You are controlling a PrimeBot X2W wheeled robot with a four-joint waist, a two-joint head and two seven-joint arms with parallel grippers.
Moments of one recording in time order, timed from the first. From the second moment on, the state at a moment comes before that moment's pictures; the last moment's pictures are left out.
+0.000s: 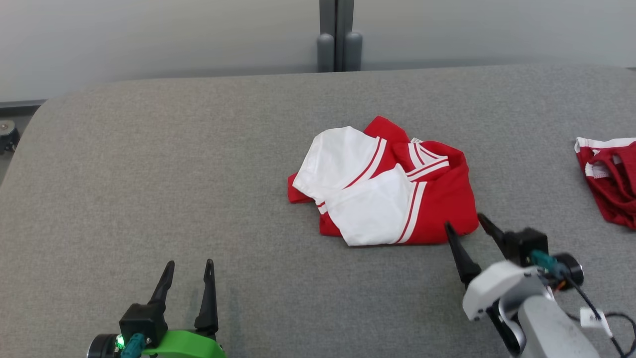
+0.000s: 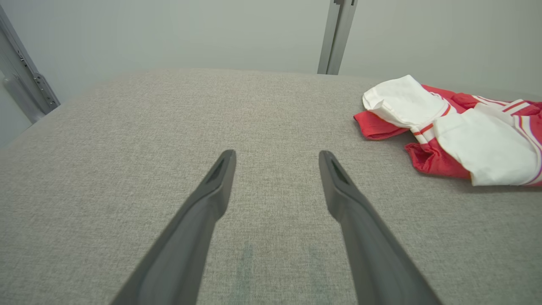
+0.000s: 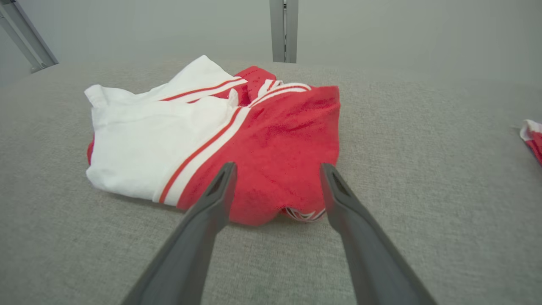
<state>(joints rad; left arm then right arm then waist) 0.01 0.05 -0.10 0.29 -0.18 -0.09 -0.26 -0.25 -0.08 0.10 0.54 0.14 0.13 -0.25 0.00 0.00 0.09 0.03</state>
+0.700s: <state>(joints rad) -0.05 0.05 -0.15 0.31 -0.20 -0.10 -0.26 -0.79 -0.28 0.63 0.78 0.51 0.13 0.17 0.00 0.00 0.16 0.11</state>
